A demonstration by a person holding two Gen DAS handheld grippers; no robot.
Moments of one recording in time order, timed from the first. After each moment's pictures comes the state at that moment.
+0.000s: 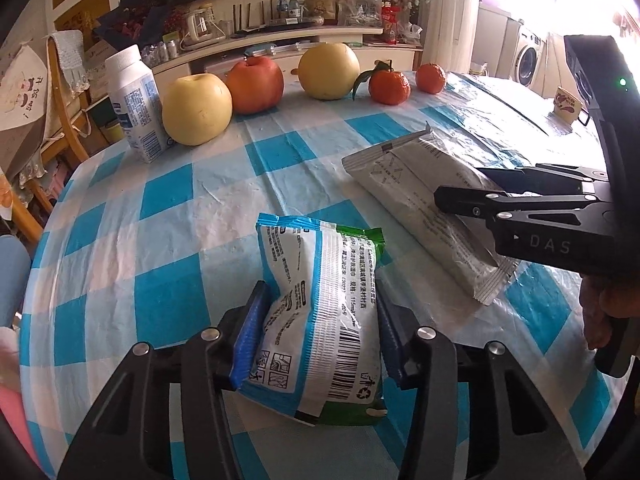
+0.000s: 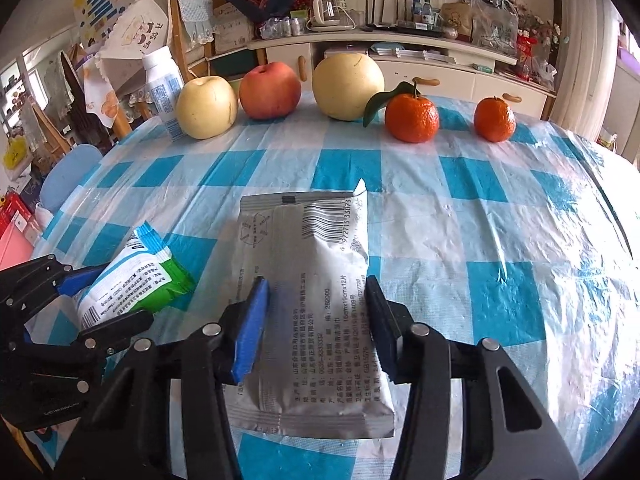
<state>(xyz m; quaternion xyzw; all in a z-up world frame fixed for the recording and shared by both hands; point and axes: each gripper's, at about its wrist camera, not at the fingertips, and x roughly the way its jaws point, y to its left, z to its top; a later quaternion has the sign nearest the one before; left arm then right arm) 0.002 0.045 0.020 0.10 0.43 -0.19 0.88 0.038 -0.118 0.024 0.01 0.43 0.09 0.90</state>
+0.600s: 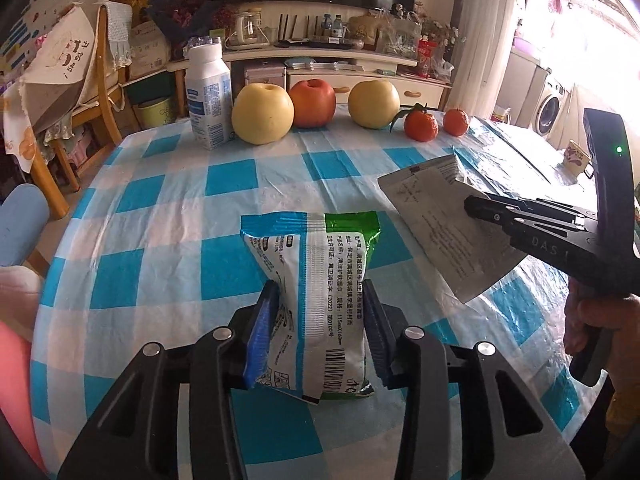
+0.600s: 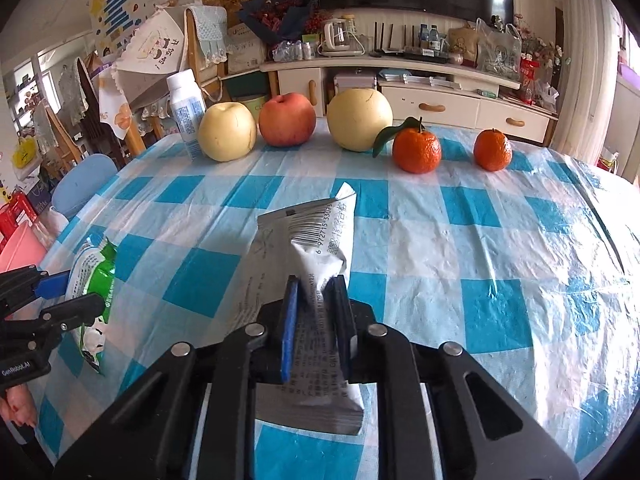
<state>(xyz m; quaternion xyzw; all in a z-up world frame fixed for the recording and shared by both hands) -0.027 0.096 0.049 0.03 0.41 -0.15 0.90 0.021 -0.116 0.042 0.01 0.39 0.11 0.92</state>
